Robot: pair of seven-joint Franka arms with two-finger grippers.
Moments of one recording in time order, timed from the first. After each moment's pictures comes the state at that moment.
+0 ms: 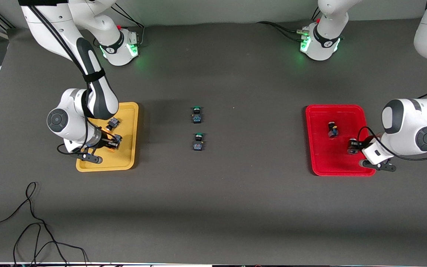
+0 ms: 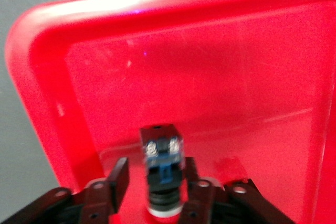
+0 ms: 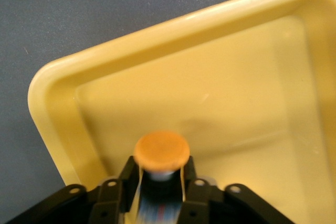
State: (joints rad) left arm 0.50 0.50 -0.39 -1.98 0.20 2.23 0.16; right arm 0.57 0.38 -0.48 -2.20 0.31 2.46 0.16
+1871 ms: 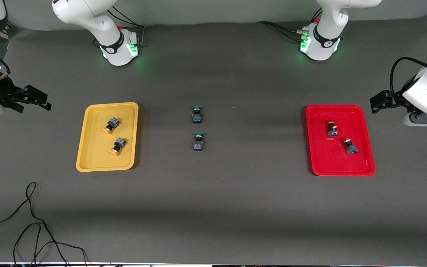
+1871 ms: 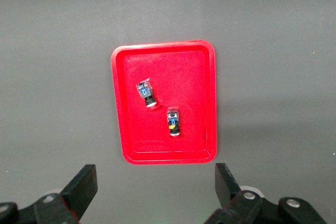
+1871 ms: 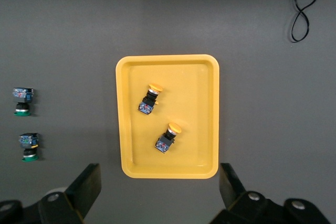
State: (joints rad) left arm -0.16 0.00 0.08 -1.64 0.07 1.59 -0.02; right arm 0.41 -0.15 -0.43 -1.86 -0.03 1.74 -0.01
